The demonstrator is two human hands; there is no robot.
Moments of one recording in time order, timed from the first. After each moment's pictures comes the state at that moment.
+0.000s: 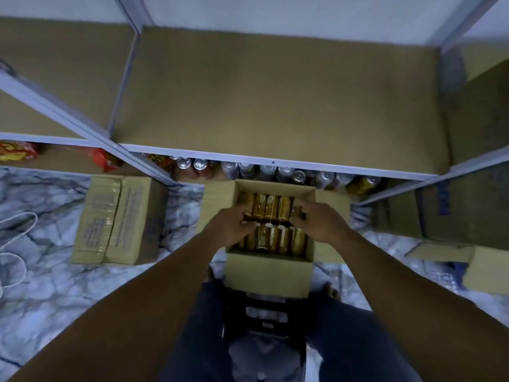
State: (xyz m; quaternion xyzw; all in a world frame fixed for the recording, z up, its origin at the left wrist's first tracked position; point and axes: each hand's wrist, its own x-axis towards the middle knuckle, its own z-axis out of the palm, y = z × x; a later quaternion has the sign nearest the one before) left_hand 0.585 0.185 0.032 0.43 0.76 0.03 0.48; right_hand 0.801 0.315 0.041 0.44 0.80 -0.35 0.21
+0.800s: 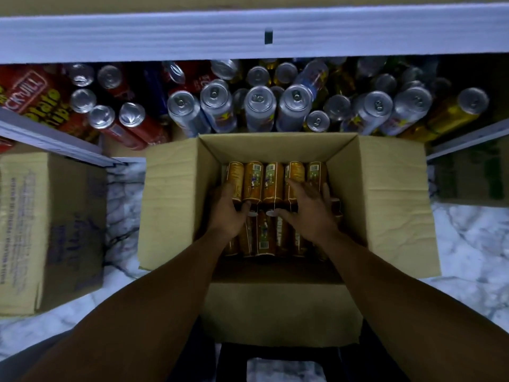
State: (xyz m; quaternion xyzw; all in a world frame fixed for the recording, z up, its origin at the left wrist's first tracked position) left_hand 0.603 0.211 -0.333 0.30 0.81 0.23 0.45; right_hand 0.794 0.296 -0.336 0.51 0.79 -0.33 0.05
